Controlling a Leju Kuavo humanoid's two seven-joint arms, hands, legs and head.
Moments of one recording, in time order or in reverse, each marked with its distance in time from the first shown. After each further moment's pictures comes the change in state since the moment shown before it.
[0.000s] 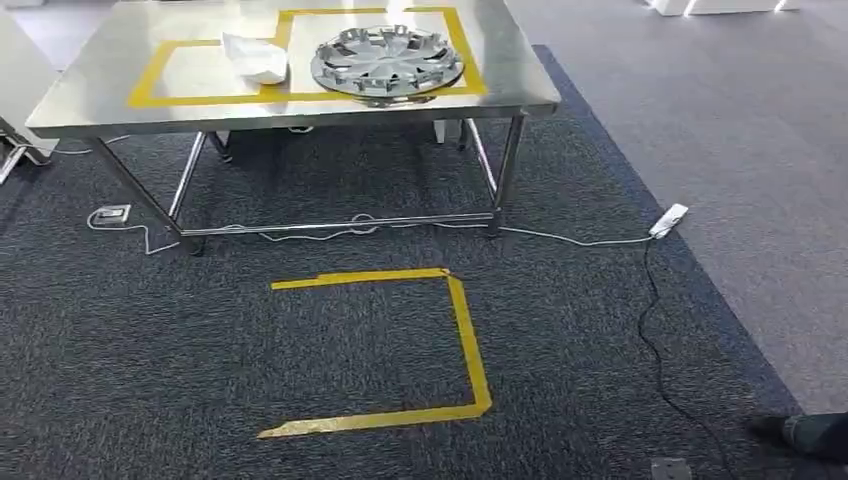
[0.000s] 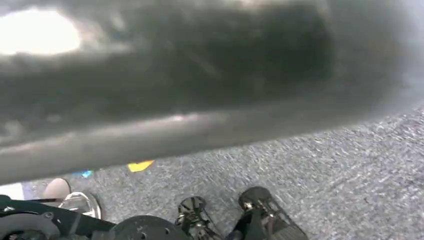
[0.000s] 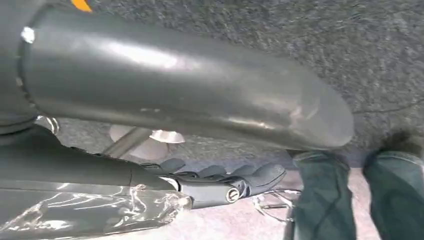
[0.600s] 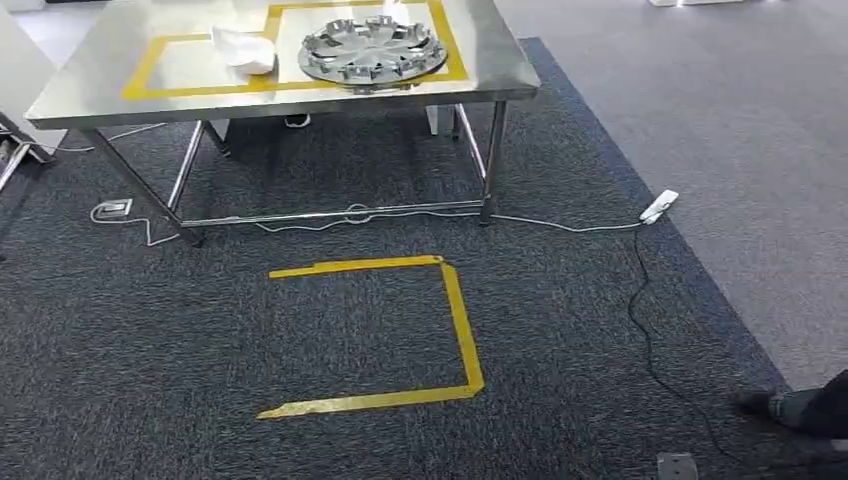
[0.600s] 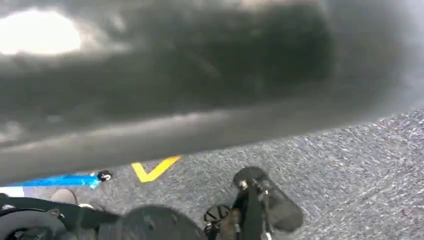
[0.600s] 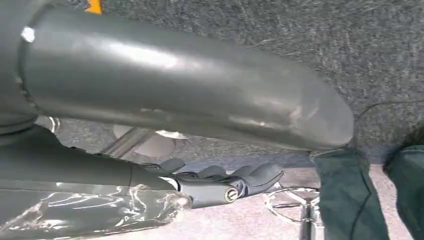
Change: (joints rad) left arm -0.008 0.002 -0.002 0.016 -0.008 -0.010 0.001; right arm -0.009 -0.003 -0.001 0.010 0.001 -0.002 -0.002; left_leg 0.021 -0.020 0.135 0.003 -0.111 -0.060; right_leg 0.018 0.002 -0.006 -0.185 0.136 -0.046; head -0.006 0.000
